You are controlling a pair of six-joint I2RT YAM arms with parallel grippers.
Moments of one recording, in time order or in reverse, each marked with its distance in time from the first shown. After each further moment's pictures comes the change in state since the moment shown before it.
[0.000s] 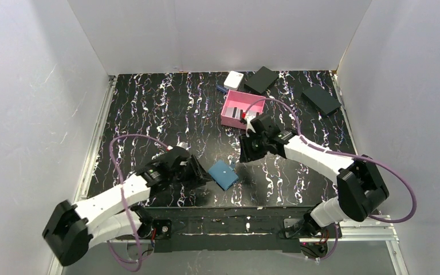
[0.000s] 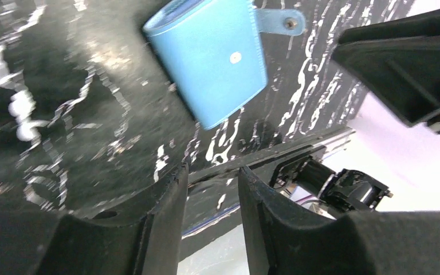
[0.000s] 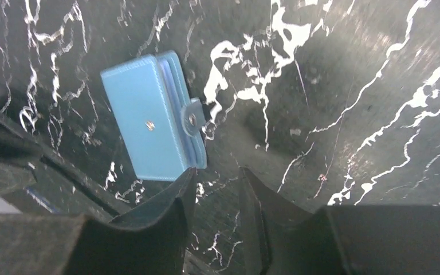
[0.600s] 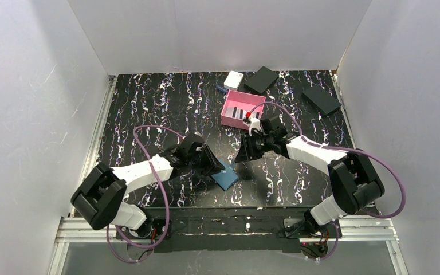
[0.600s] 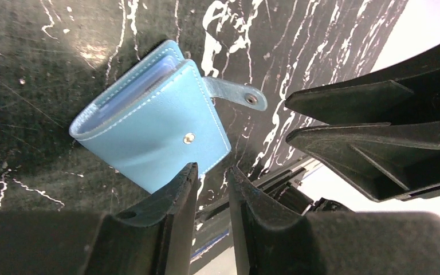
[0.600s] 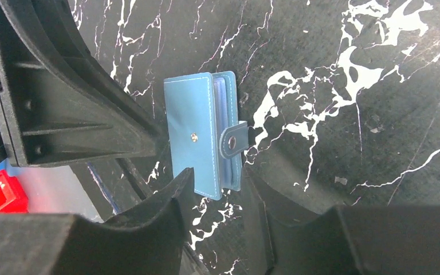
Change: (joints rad) left arm 0.031 0.398 0.126 0.289 0.086 -0.009; right arm -0.139 0.051 -0.129 0.287 -0.390 -0.007
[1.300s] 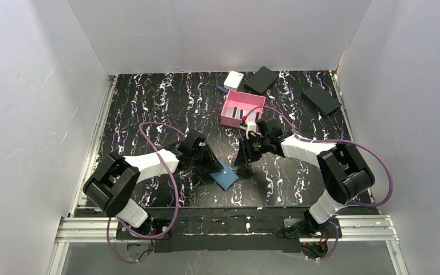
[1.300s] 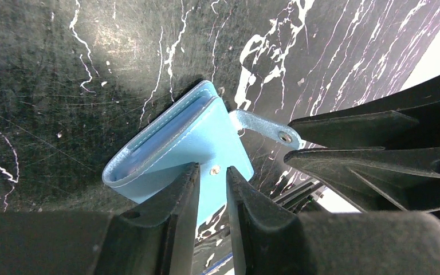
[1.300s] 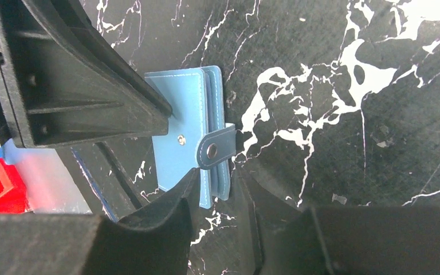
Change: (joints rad) left arm 0.051 0.150 0.059 -0.012 0.026 0.078; right arm 0.003 0.116 0.005 0.033 -0.036 -0.028
